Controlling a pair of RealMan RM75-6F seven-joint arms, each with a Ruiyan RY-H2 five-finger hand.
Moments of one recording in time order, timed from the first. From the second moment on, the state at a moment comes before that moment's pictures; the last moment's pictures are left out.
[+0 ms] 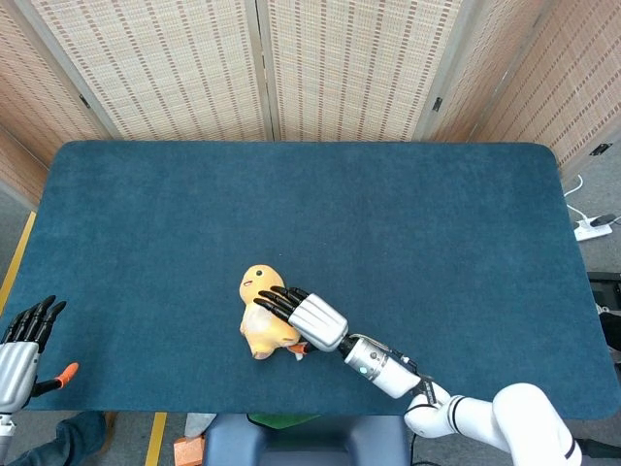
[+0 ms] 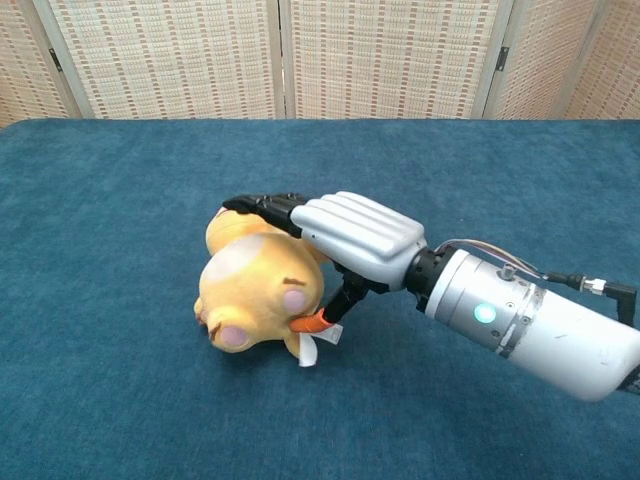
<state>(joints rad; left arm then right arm) -0.07 -1.13 0.01 -1.54 1.54 1.47 -0.07 0.78 -1.93 0.06 -1.00 -1.75 1.14 0.17</state>
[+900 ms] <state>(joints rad) -0.34 -1.20 0.03 -1.75 1.76 1.14 0.07 0.29 -1.26 -0.19 -1.40 -1.82 1.82 0.41</state>
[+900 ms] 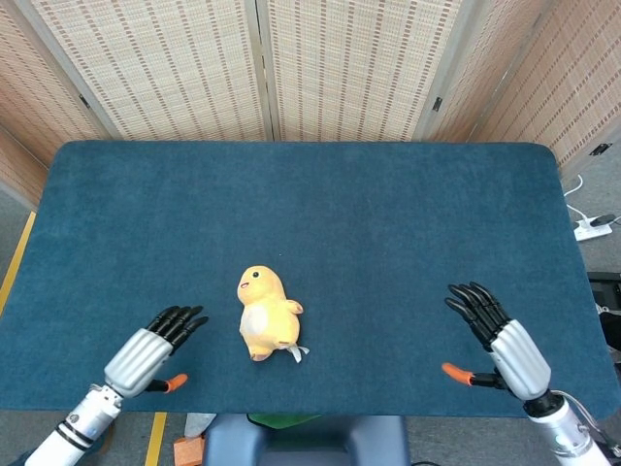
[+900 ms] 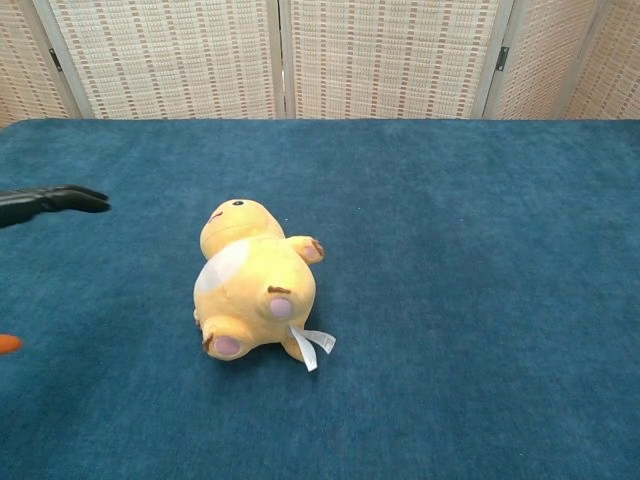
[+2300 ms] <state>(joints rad) -0.47 -1.61 0.03 -1.44 1.80 1.46 0.35 0.19 -1.12 -0.16 -1.43 -1.92 1.80 0.52</state>
